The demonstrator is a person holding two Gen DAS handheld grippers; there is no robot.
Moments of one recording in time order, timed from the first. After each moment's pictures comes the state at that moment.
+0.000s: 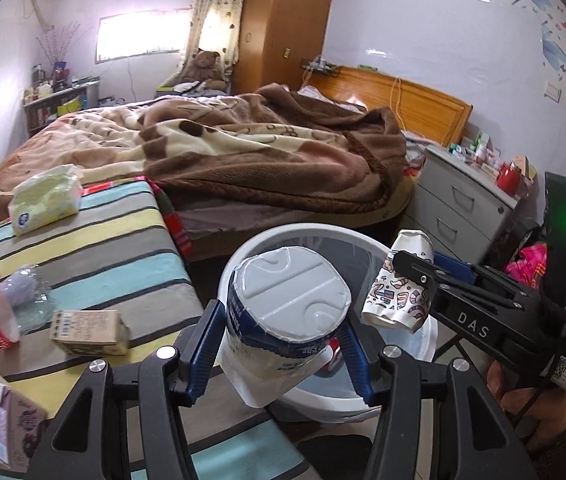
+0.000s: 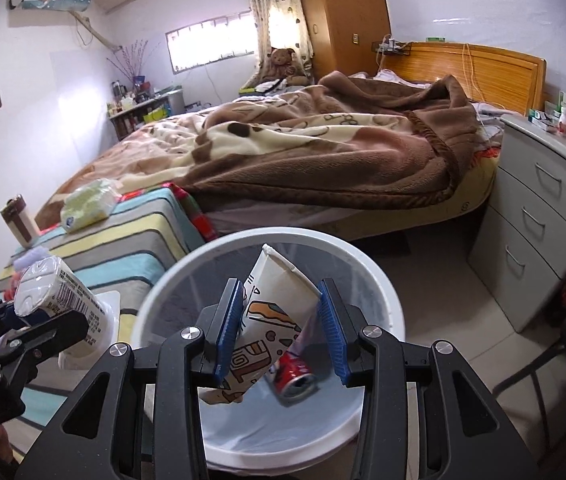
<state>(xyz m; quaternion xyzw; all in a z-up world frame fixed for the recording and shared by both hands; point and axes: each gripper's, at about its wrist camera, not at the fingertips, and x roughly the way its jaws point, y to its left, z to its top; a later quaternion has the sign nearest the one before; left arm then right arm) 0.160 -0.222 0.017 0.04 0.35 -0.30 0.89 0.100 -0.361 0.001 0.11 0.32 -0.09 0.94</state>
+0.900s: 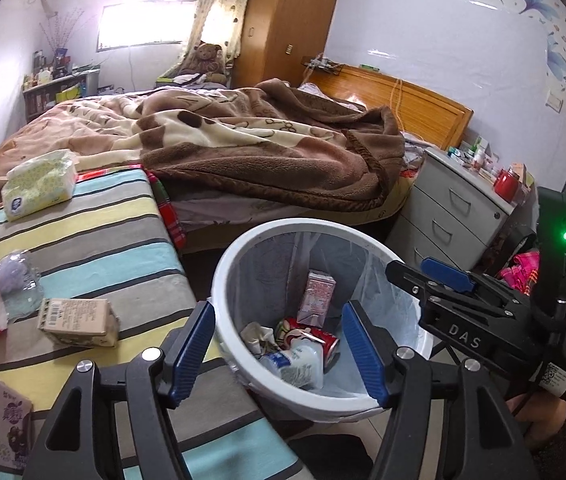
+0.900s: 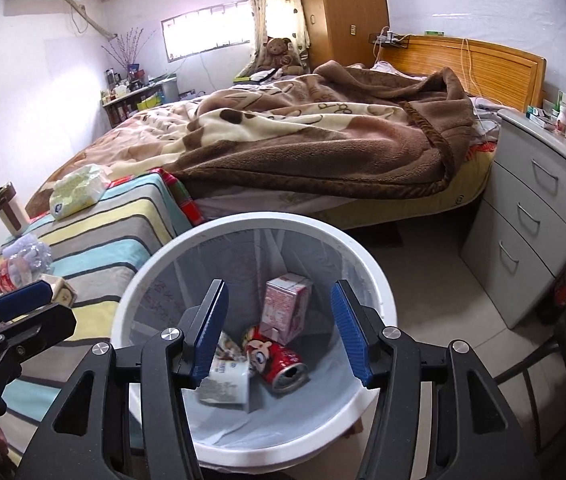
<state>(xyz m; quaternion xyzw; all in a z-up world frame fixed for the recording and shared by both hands) 0.163 -0.214 0.012 0.01 0.36 -0.30 0.88 0.101 -0.362 0.001 0.10 0.33 -0.09 0.93</state>
